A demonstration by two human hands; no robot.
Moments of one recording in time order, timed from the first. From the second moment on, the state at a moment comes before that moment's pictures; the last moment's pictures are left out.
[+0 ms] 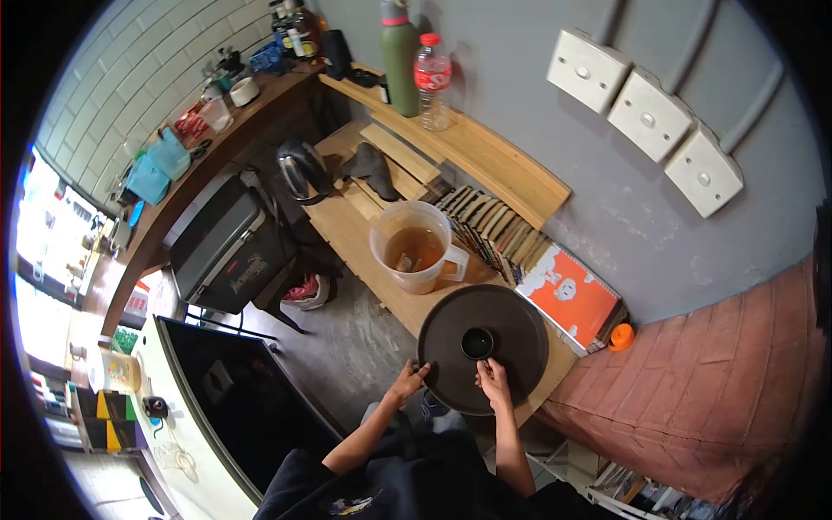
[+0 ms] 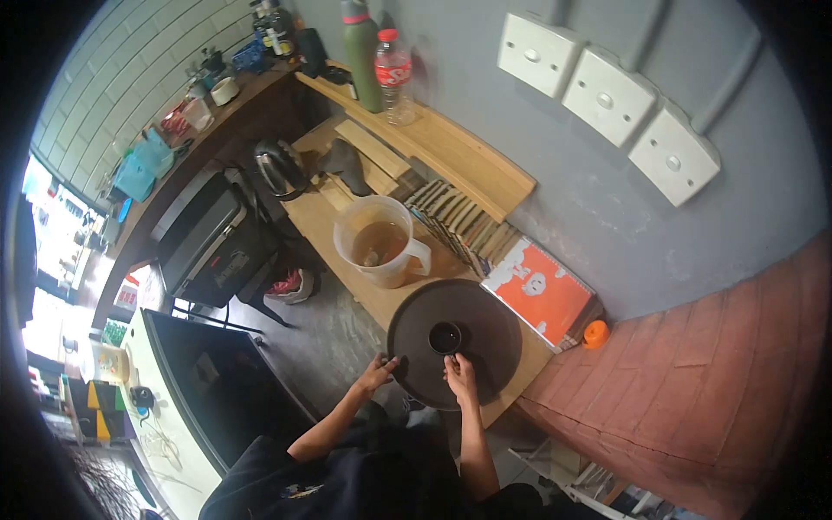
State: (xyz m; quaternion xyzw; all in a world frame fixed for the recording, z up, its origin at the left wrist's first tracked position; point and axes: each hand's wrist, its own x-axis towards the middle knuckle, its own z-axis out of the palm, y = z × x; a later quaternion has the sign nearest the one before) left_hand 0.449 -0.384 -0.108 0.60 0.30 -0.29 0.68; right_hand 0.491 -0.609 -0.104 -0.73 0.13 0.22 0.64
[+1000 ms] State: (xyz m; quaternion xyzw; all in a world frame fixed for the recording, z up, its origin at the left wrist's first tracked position) left_hand 0.059 -0.162 0.013 0.50 0.47 0.42 0.59; right_hand 0.236 -0.168 0.025 -0.47 -0.43 0.64 0.43
